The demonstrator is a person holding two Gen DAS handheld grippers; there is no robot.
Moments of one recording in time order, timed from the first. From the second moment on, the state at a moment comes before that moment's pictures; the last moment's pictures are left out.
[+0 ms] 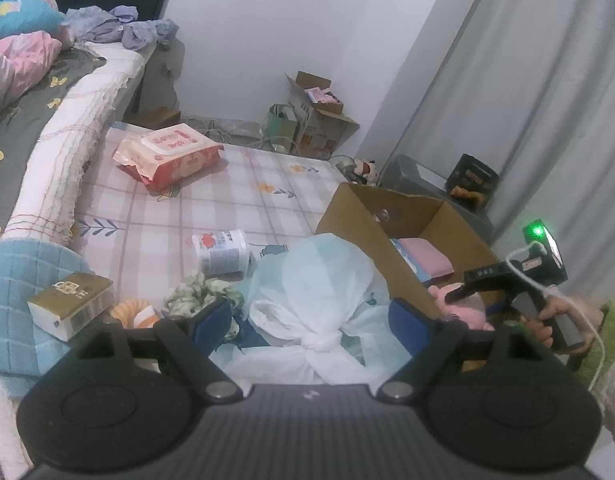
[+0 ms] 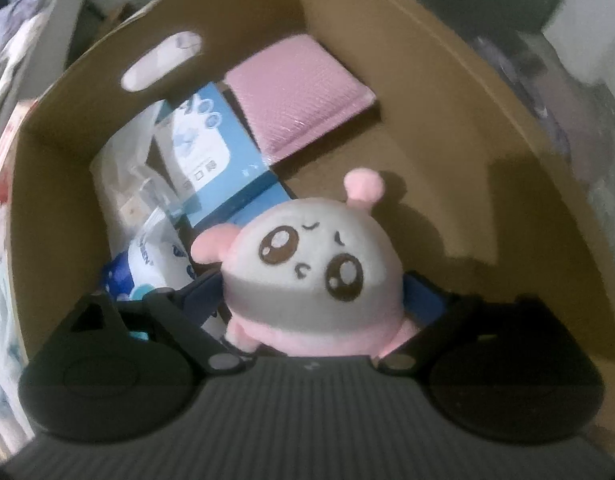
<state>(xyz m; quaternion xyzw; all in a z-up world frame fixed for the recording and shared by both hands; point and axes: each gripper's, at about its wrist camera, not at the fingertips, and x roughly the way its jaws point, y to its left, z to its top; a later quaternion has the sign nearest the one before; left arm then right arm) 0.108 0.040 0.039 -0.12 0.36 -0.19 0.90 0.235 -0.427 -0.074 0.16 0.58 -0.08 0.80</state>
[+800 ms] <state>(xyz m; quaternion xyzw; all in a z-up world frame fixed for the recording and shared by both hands) 0.108 0.044 0.041 -0.12 0.36 -0.18 0.91 0.234 -0.408 -0.048 0.07 0.52 0.05 0.85</state>
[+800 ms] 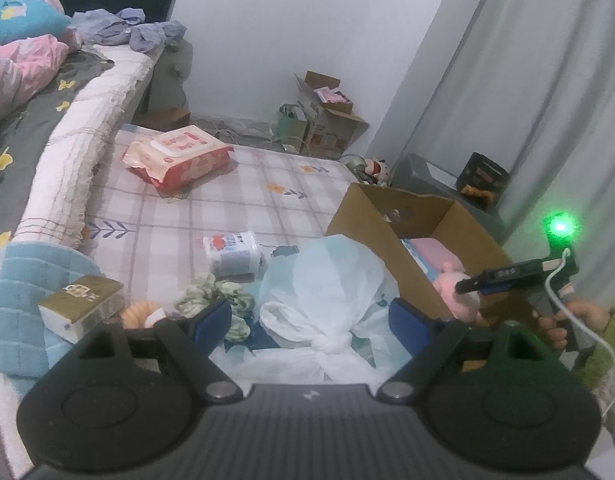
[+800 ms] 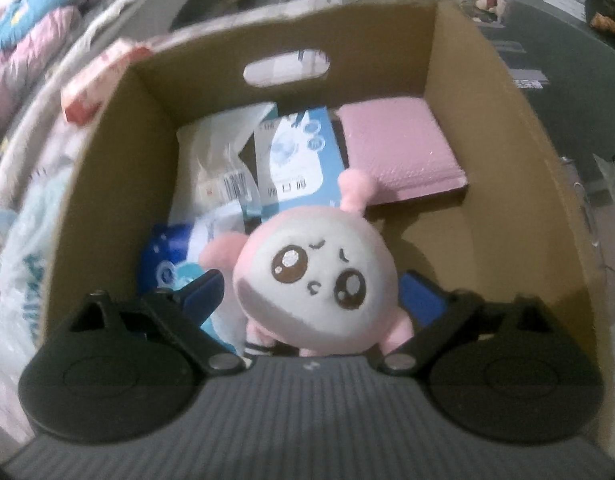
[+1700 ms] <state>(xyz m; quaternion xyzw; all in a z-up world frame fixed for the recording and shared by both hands) 0.067 0.154 0.024 -0.08 0.35 -0.02 0.93 0.226 -0.138 0.045 0.15 0.47 0.33 0.80</state>
